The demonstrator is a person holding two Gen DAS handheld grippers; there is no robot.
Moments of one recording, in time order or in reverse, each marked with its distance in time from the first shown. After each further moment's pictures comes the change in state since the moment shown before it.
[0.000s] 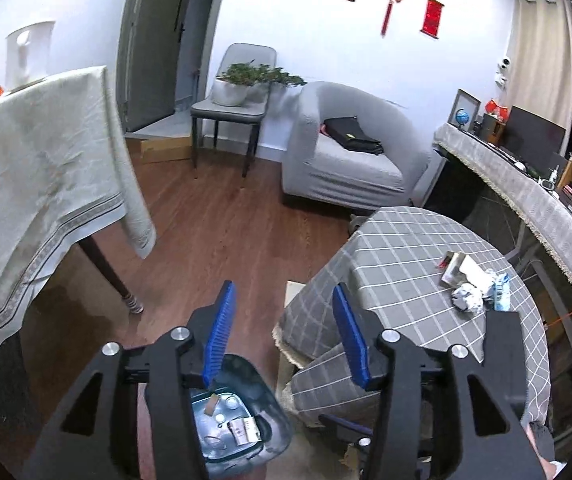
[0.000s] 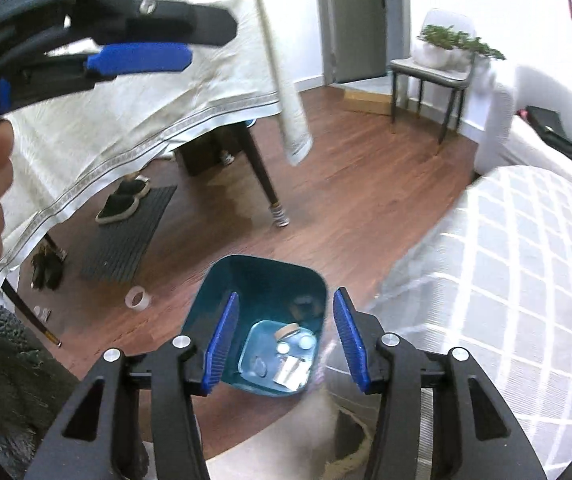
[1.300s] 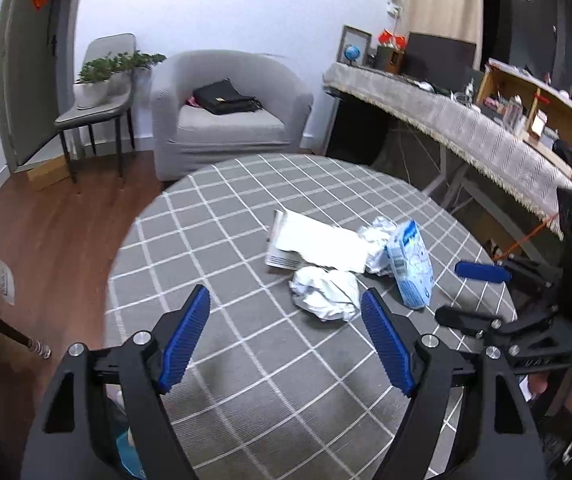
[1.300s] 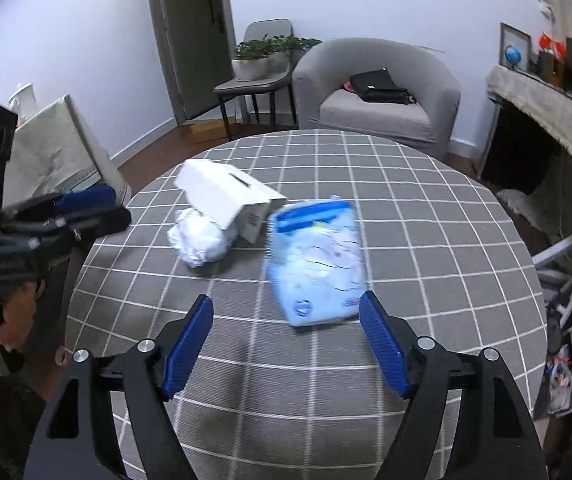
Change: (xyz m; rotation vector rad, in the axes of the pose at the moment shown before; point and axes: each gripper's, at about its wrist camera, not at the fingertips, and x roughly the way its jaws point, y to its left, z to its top) left arm 0.120 -0.202 -0.030 0.272 0.114 -0.283; right arm -0.154 -0.211 -0.101 0.342 -0.110 -0.329
